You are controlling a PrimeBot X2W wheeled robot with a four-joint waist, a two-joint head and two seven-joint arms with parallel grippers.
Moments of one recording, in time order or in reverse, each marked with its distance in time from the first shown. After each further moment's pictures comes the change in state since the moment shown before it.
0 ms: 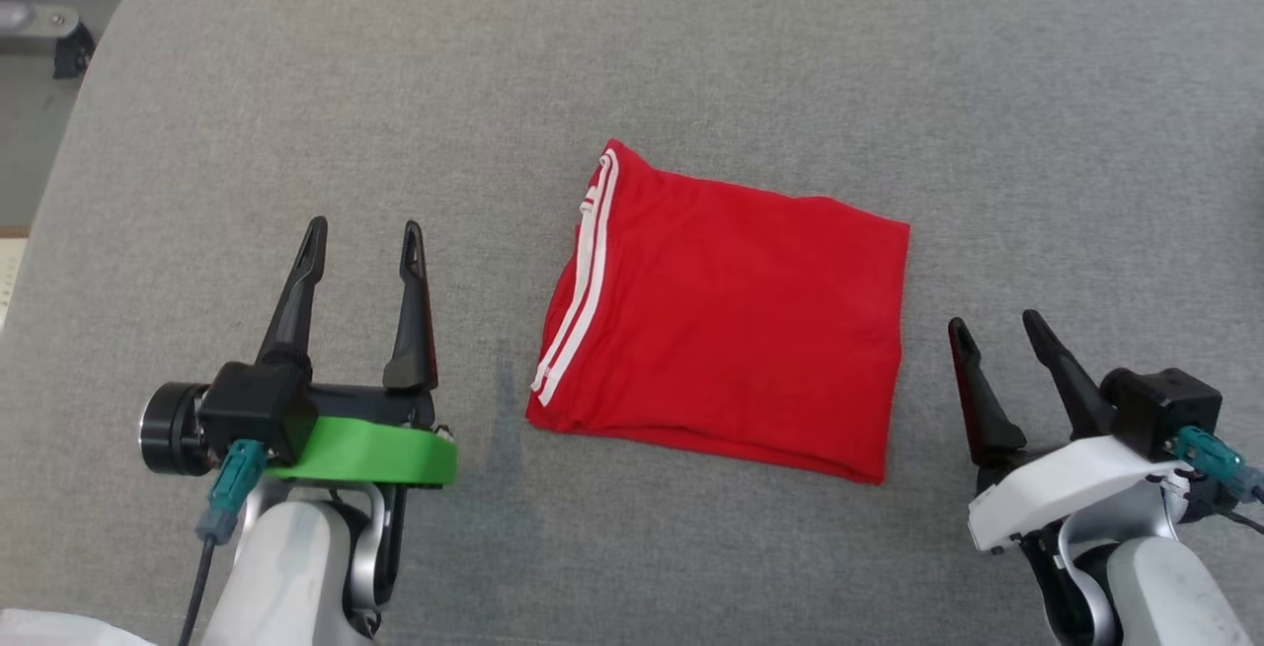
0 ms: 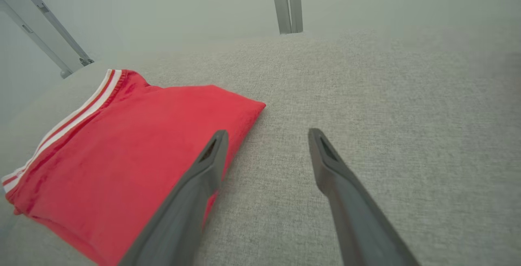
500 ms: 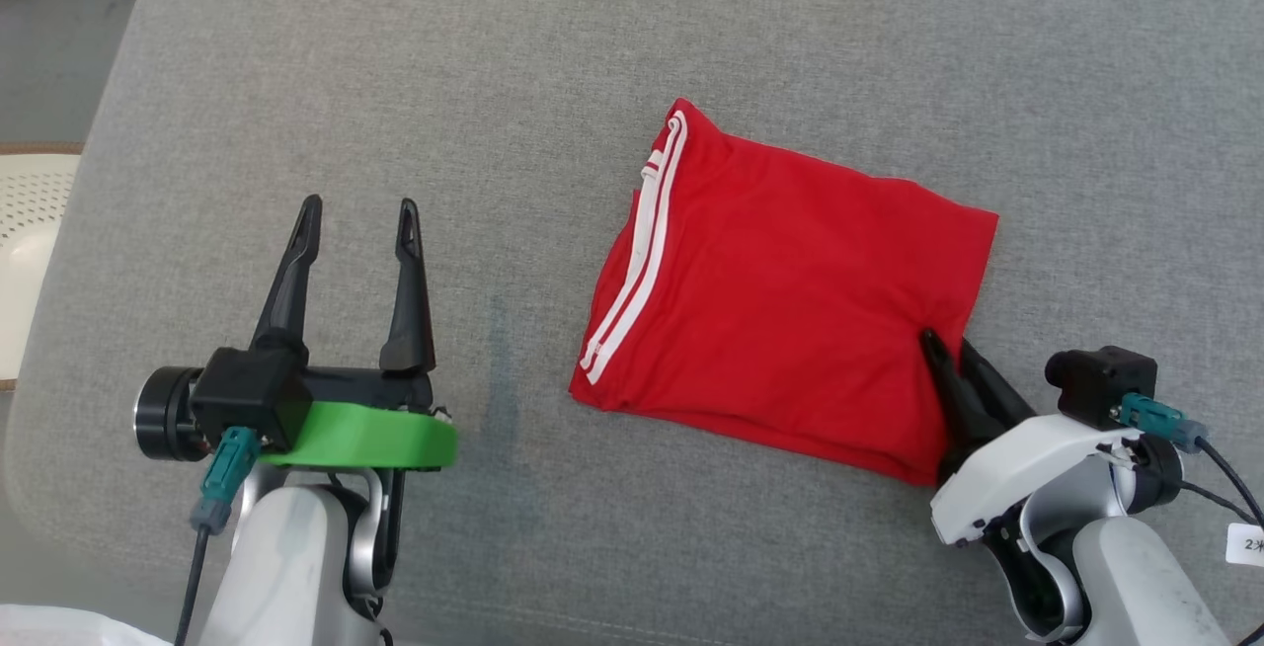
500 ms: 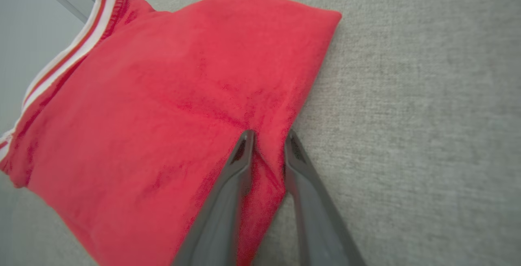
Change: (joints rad) left arm -0.024 -0.049 0.050 0.001 0.043 -0.038 0.000; right arm -0.068 0.017 0.059 0.115 0.081 0.000 0.113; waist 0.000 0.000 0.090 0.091
